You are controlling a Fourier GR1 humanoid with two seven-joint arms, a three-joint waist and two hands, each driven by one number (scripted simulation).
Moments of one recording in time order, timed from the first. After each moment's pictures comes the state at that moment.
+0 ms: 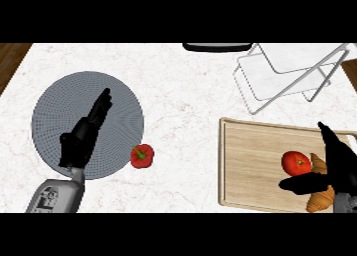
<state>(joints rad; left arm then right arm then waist) -0.17 0.13 -0.08 -1.44 -0.08 0.03 0.02 0.01 -0.27 0.07 -1.85 0.70 0.16 0.93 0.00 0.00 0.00</state>
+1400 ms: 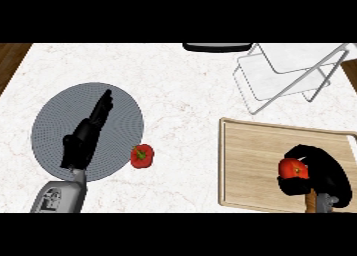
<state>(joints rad) -0.16 0.08 -0.04 -1.45 -0.14 0.00 0.02 0.04 -0.20 0.06 -1.66 0.84 0.16 0.71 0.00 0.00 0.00</state>
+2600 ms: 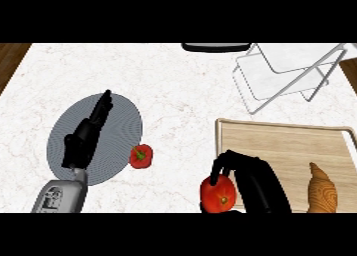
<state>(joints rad) -0.17 0.08 -0.03 -1.42 -0.15 0.00 0.00 0.05 -0.02 0.51 -2.01 0.87 0.09 0.49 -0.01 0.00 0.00</state>
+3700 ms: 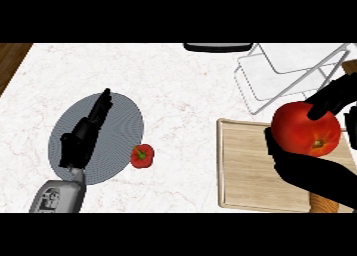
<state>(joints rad) -0.17 0.08 -0.02 -1.46 -0.15 -0.02 0.03 -0.52 -0.06 0.11 -2.29 0.93 0.34 0.89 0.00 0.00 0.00</state>
